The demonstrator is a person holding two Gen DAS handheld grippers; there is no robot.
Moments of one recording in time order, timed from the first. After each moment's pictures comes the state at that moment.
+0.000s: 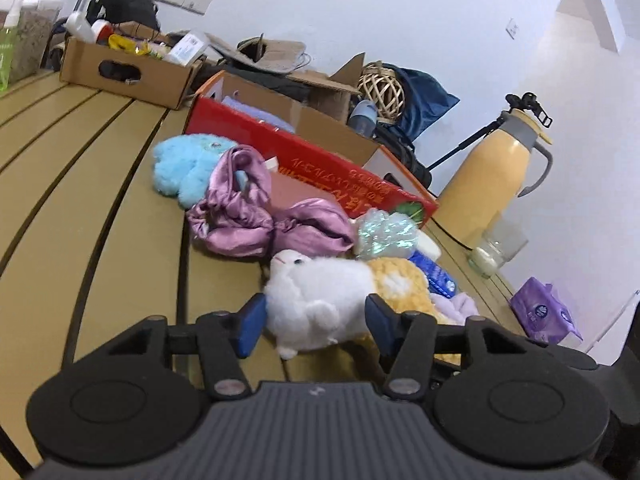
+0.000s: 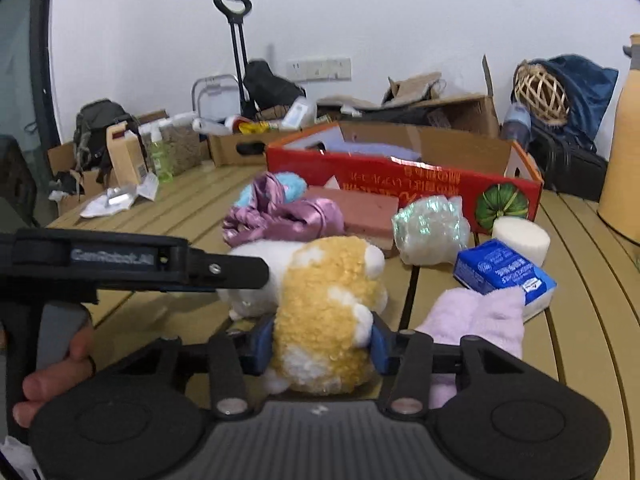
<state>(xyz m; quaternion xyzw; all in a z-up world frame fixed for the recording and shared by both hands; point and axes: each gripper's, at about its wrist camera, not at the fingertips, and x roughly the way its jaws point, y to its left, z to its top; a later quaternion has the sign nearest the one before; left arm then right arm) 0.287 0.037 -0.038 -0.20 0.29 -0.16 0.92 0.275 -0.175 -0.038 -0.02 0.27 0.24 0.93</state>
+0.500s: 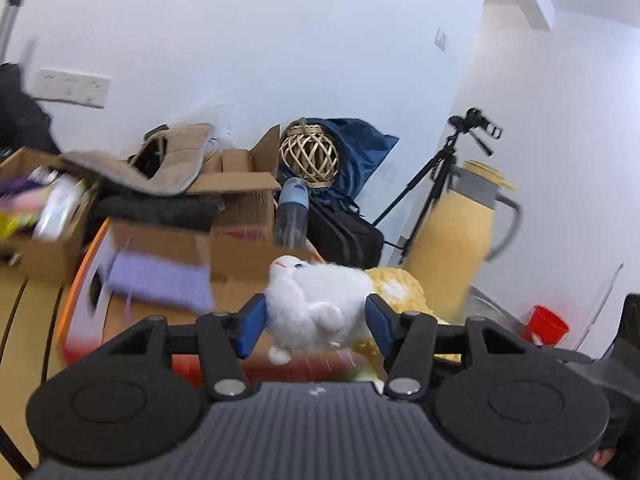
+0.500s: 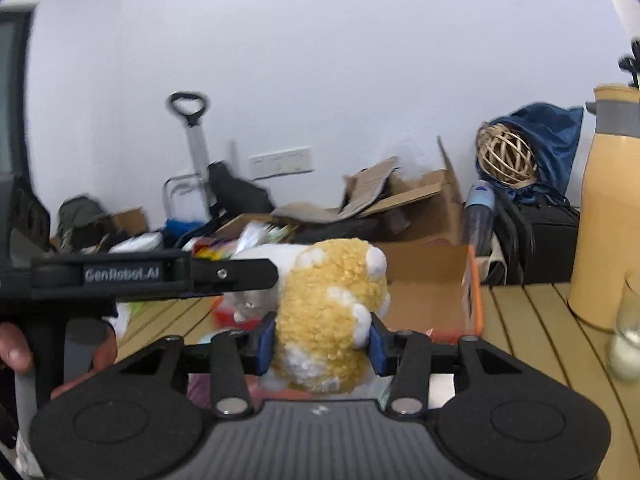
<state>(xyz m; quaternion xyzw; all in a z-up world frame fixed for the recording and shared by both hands) 0.450 -0.022 0.075 -0.11 0.22 -0.23 0.94 0.377 -0.233 0.046 0.07 0.19 0.21 0.96</state>
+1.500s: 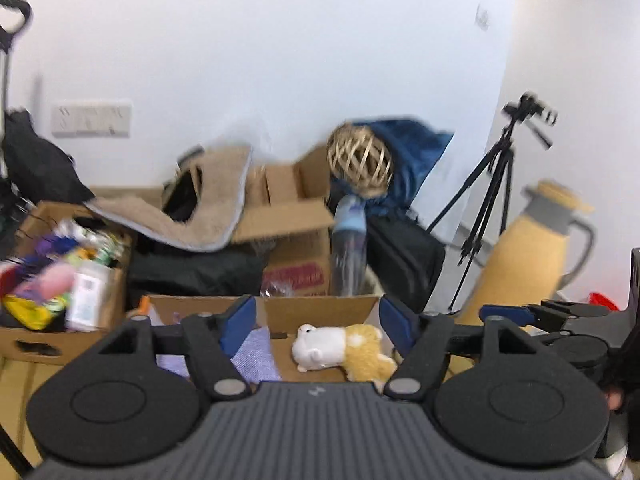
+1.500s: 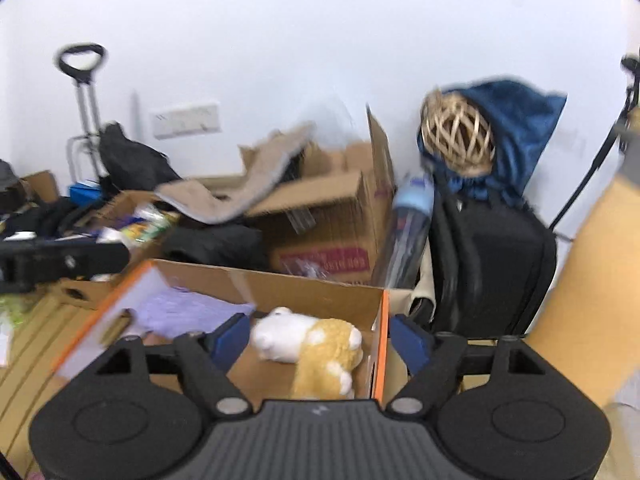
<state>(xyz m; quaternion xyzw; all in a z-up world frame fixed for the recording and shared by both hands) 0.496 -0.015 0.137 -0.06 0.23 -0.16 0.96 0.548 -0.272 0.084 0.00 0.28 0.12 0.95</state>
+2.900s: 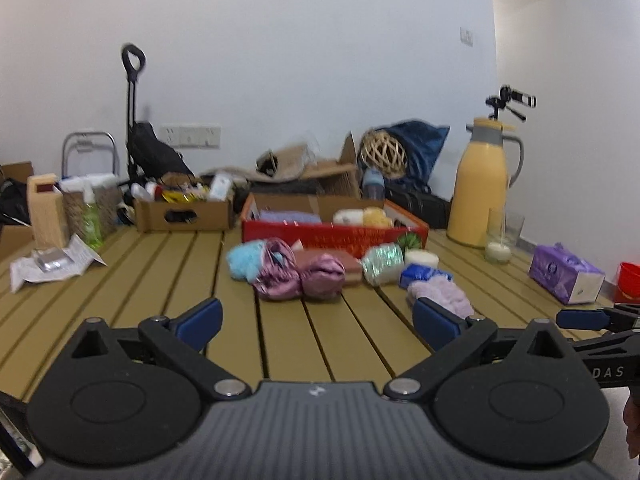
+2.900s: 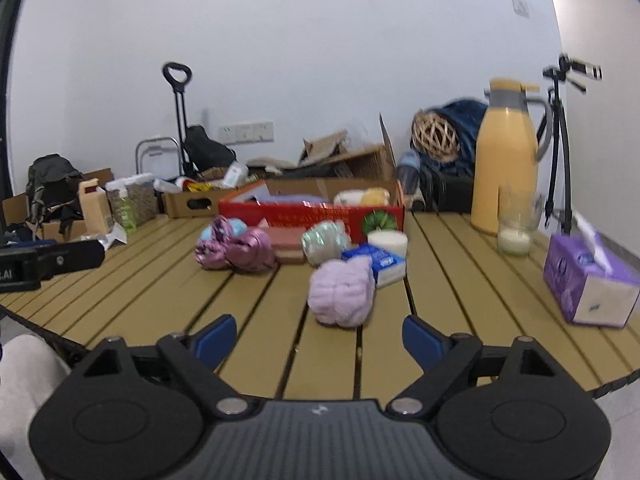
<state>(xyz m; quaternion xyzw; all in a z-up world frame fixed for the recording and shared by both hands) 0.127 0.010 0.019 -0.02 0.17 -0.07 0.98 0.132 -0.251 -0.004 0.02 0.22 0.11 0.97</state>
